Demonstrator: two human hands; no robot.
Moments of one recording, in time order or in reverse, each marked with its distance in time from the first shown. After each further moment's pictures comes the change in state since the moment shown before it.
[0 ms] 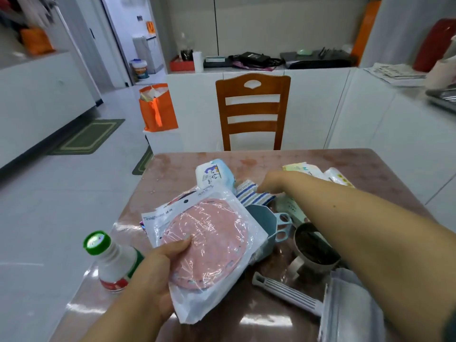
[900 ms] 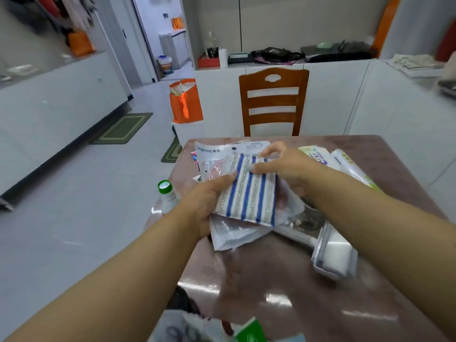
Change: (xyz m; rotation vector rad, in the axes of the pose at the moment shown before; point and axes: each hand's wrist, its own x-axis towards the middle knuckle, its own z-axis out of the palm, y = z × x) left_hand -0.118 0.024 0.033 0.289 -0.186 0.108; right_hand -0.232 -0.050 -0.007 1.056 0.003 -0.253
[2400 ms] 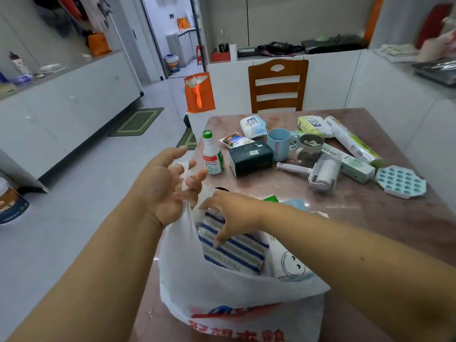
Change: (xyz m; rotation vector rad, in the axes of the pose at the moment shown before) left_hand -0.271 -0.027 -0.099 -0.187 0.000 -0.013; right_hand -0.233 0.059 0.201 -0.938 -0.485 -0.445
